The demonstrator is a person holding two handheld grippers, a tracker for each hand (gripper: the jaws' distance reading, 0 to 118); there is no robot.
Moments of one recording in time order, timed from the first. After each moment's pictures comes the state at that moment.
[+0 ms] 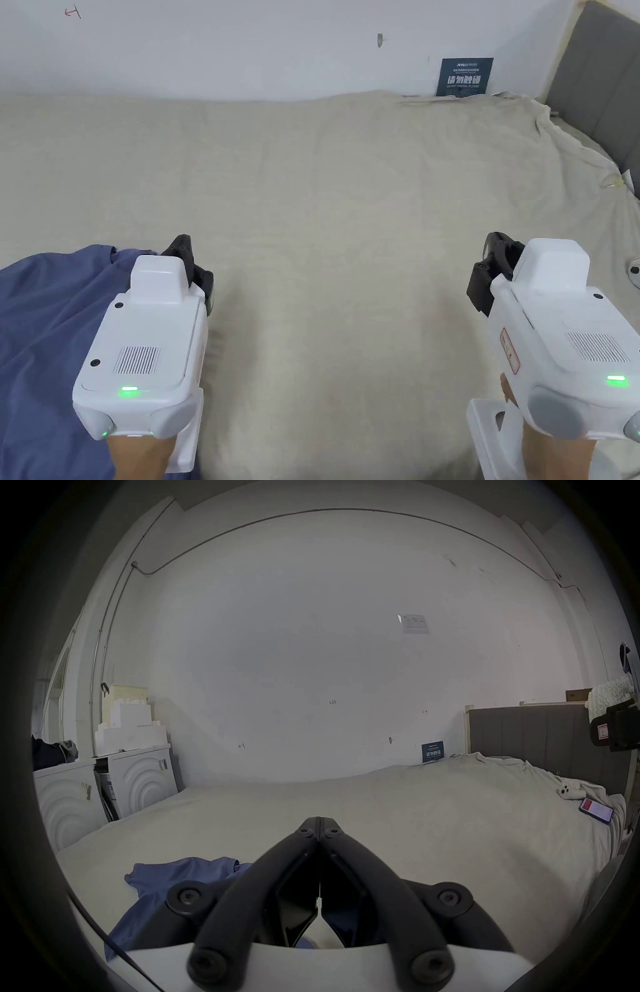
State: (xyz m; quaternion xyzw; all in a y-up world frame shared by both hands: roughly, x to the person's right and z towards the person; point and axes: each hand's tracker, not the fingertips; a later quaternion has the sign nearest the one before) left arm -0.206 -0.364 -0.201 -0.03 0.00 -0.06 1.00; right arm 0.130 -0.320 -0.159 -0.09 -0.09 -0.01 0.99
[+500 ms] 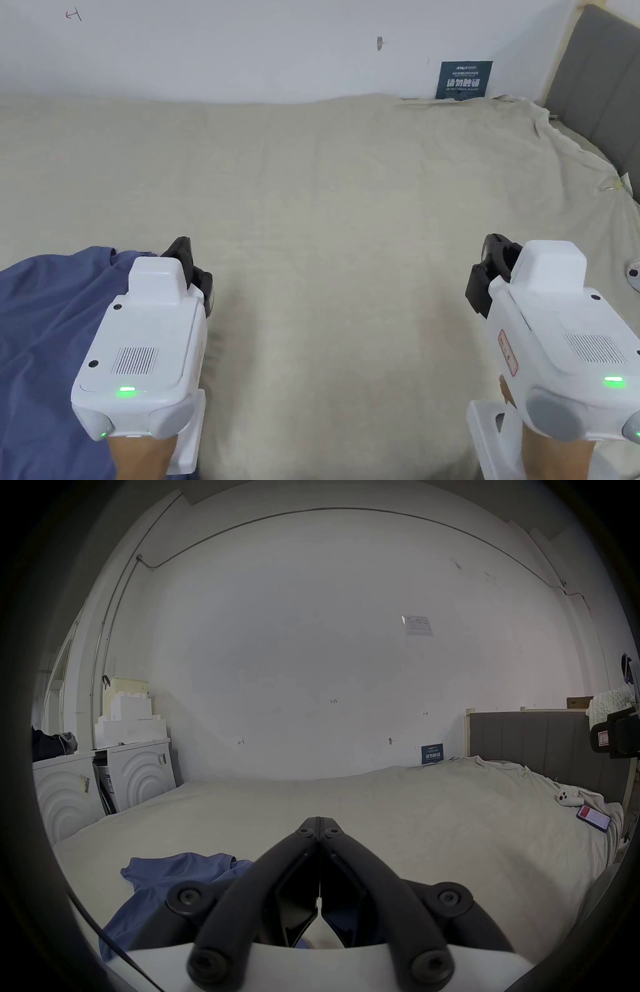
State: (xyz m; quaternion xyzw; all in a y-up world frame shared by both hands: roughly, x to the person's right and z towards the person) left arm -0.208 -0.363 -0.202 -0.03 0.00 -0.05 1.00; right arm 0.128 -0.319 -0.159 -0.09 -0.09 -0.01 0.99
